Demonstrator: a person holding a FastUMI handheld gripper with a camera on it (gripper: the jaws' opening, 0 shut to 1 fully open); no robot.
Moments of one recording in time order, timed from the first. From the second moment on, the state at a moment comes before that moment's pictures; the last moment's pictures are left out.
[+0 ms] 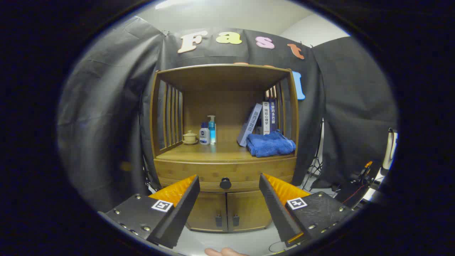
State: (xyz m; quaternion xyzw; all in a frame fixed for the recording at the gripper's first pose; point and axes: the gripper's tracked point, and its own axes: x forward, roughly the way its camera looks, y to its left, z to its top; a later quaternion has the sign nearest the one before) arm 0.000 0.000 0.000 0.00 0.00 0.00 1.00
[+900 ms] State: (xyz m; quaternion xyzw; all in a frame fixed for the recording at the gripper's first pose) arm 0.057 -0.003 -0.037 -0.01 0.01 -0.02 1.00
